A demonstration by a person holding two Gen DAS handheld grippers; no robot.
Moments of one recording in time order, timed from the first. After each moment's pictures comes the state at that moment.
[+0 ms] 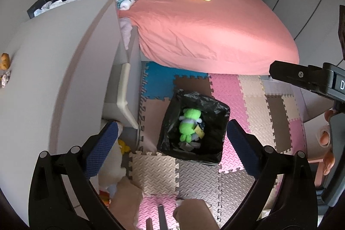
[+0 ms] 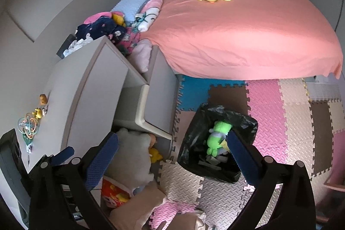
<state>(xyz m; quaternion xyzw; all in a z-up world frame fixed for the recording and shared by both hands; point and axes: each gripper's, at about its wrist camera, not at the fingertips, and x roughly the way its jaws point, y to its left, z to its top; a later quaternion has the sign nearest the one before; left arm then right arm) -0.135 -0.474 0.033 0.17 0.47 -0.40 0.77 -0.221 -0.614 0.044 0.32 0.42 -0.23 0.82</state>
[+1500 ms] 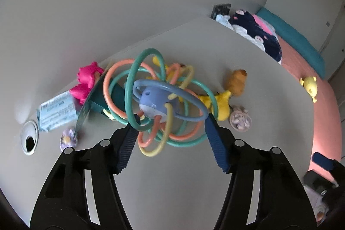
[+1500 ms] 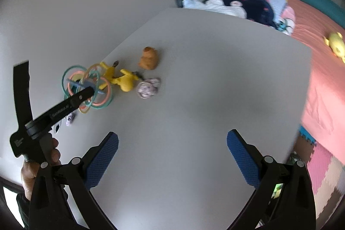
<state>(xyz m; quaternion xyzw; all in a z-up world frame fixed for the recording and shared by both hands) 0.153 -0.143 0.063 -0.03 0.45 -0.10 0.89 0.100 -0.344 0.073 0.16 0.47 0.04 0.87</state>
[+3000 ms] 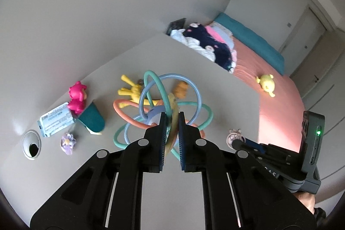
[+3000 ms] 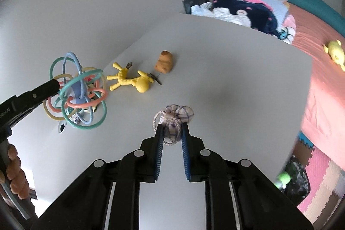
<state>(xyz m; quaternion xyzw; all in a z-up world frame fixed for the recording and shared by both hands) 0.088 -0.130 0.151 -0.06 0.42 -0.23 0.88 0.078 -0.325 0.099 0.16 0.45 0.03 0.88</state>
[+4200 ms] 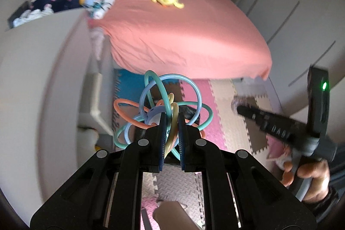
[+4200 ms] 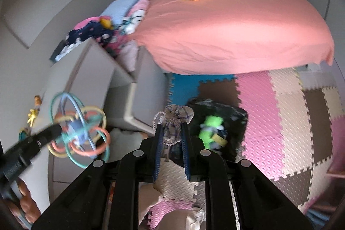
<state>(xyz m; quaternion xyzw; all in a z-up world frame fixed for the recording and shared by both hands) -0.153 -0.495 0.046 0.15 0.47 -0.48 0.72 -0.283 -0.624 0.016 0.34 0.41 -0.26 0.81</state>
